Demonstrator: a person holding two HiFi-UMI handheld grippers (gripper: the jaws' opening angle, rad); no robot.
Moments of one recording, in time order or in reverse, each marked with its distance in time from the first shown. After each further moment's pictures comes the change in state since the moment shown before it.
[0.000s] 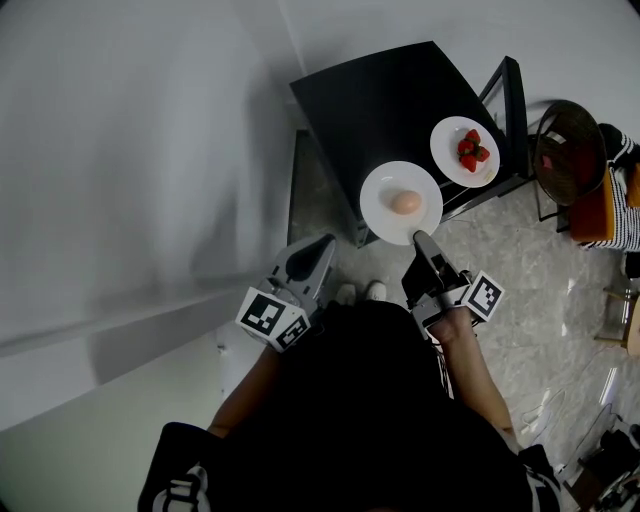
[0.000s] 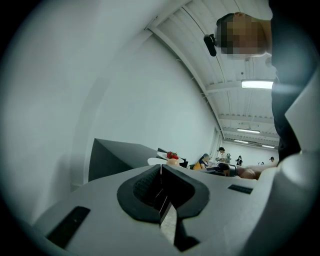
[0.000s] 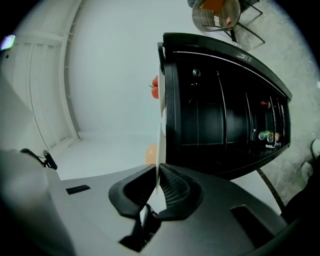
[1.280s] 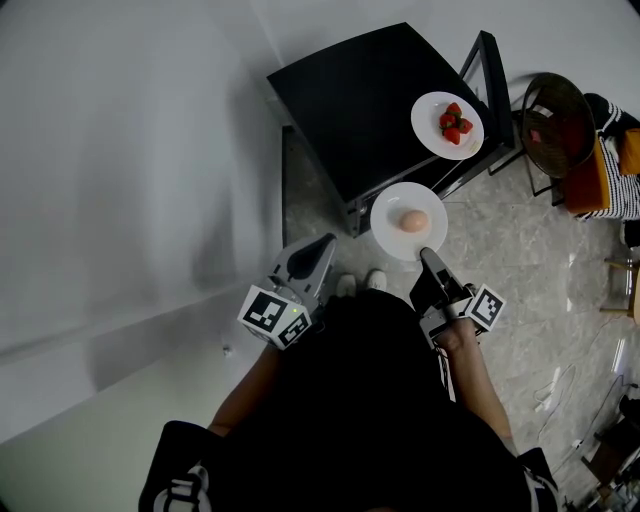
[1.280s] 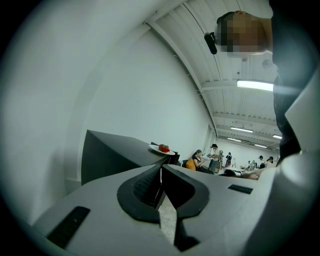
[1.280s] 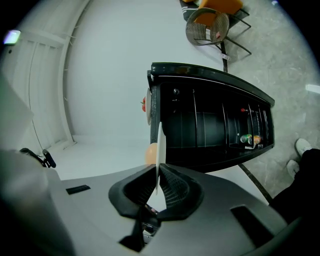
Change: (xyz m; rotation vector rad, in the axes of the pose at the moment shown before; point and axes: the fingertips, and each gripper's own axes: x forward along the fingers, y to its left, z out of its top) left arm -0.005 -0.025 -0.024 -0.007 0.048 -0.076; right arm -0.085 -0.034 -0.013 0.007 -0.074 -0.082
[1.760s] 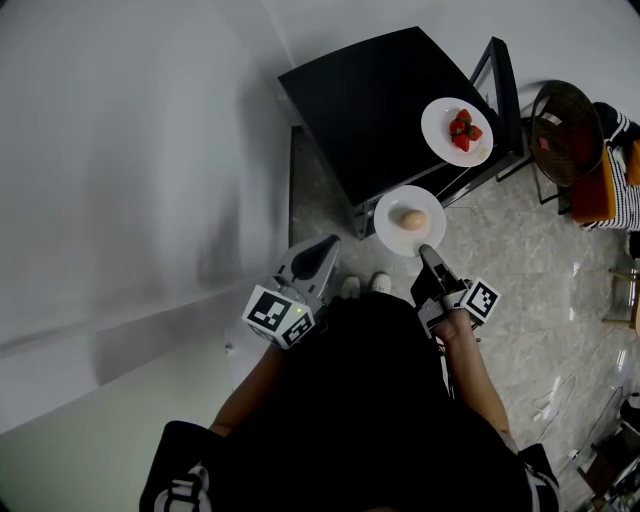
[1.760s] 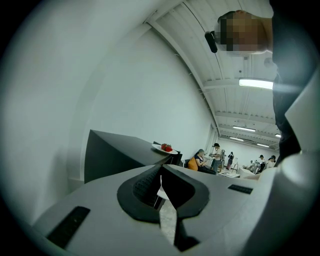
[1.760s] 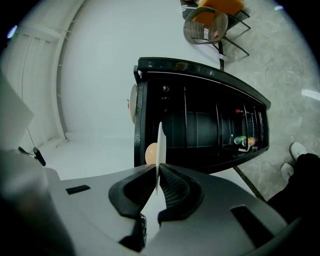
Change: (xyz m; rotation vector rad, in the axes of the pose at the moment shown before) left arm -0.001 0.007 -0.004 -0.001 0.009 0.025; right arm 0.016 -0.044 0.006 -0.012 0.020 -0.066
